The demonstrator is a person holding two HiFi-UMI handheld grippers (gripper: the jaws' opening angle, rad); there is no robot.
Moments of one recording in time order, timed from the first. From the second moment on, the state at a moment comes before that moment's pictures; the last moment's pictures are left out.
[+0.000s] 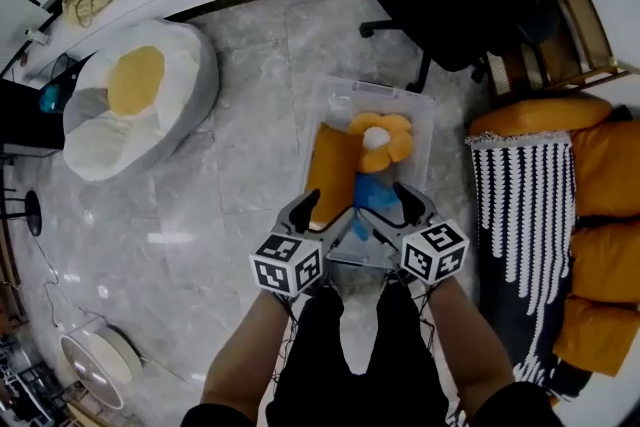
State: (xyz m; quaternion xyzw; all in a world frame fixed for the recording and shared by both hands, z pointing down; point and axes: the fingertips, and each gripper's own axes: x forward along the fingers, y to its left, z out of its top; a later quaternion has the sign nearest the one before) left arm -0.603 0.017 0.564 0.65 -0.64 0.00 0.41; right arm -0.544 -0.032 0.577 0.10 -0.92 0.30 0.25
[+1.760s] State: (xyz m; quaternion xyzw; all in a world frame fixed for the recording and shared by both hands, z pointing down) left arm -0.381 0.019 0.289 0.88 -0.40 0.04 0.23; right arm -0.306 0.015 0.296 0.33 -0.92 0.21 0.07
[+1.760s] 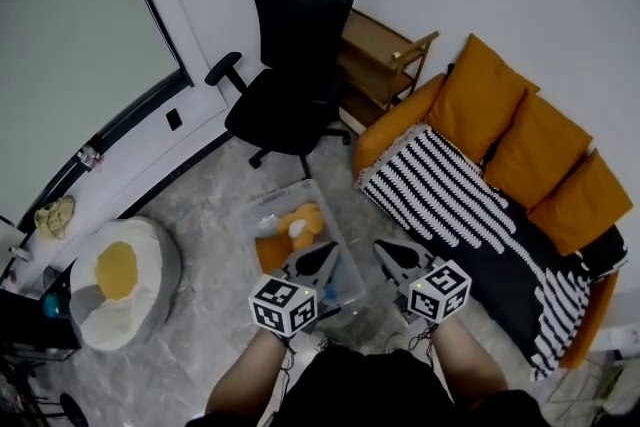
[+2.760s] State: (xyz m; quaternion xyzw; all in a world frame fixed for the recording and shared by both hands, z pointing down) left arm -0.263 0.164 0.298 0.80 -0.54 0.03 0.24; right arm -0.194 0.122 0.302 0.20 -0.95 0.21 0.07
